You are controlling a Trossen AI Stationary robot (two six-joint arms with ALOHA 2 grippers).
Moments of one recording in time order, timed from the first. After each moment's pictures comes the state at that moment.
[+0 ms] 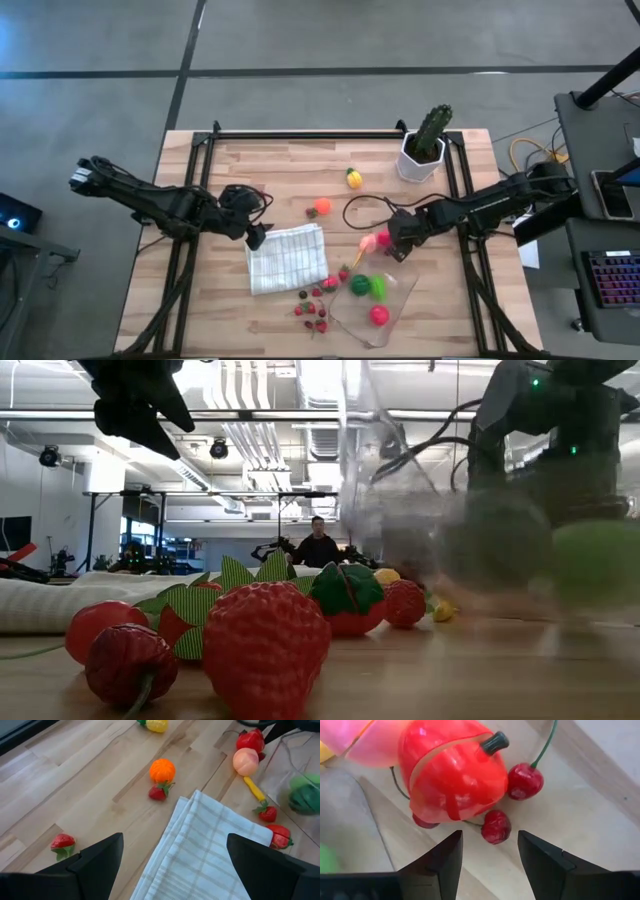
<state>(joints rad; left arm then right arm) -0.31 1.04 0.92 -0.79 -0.51 -0.83 0.18 1.34 0.63 -0.64 -0.03 1.01</state>
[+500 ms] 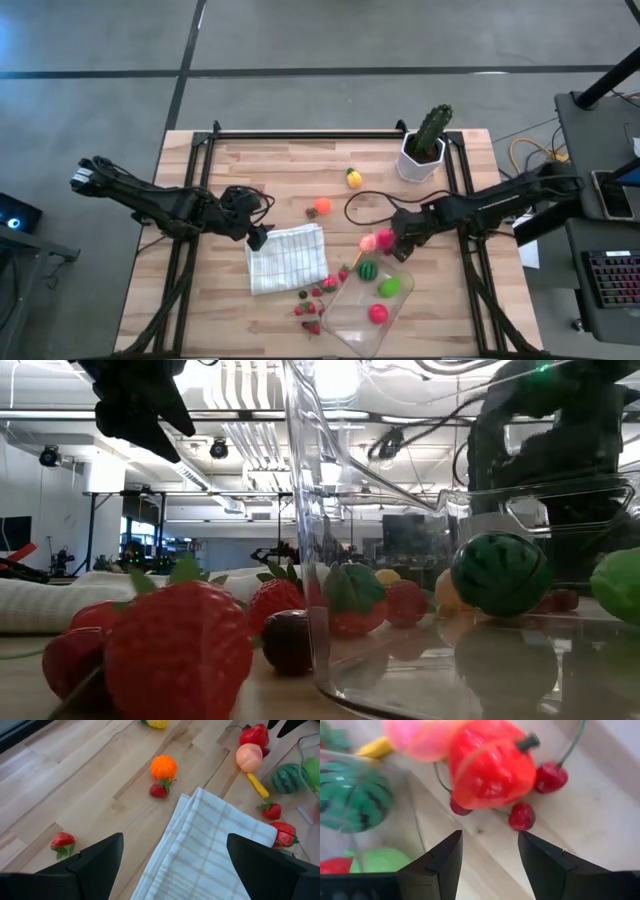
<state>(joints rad) -0.31 1.06 0.92 -0.79 -0.51 -0.83 0.18 1.24 0.63 -0.63 -0.09 0.99</state>
